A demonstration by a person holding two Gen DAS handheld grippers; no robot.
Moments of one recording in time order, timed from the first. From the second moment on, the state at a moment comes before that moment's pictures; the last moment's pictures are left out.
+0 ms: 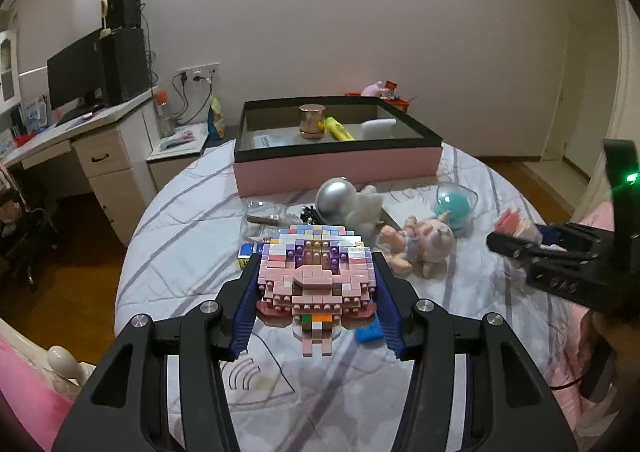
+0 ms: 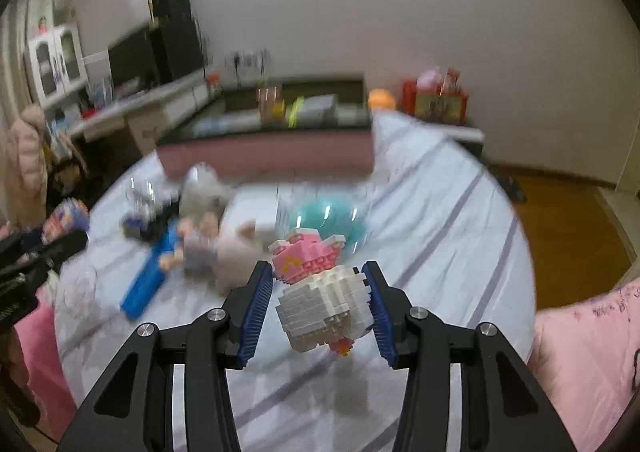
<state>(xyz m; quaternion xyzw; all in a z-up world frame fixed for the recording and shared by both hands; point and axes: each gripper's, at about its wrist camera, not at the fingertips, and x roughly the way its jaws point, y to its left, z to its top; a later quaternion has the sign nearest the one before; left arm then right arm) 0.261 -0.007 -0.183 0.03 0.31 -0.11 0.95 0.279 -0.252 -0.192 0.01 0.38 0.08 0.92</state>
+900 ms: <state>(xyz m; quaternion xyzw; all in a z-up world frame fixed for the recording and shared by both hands) 0.254 -0.008 -0.182 0.03 0.31 -0.10 0.95 0.268 -0.260 -0.218 0.01 0.37 0.08 0.93</state>
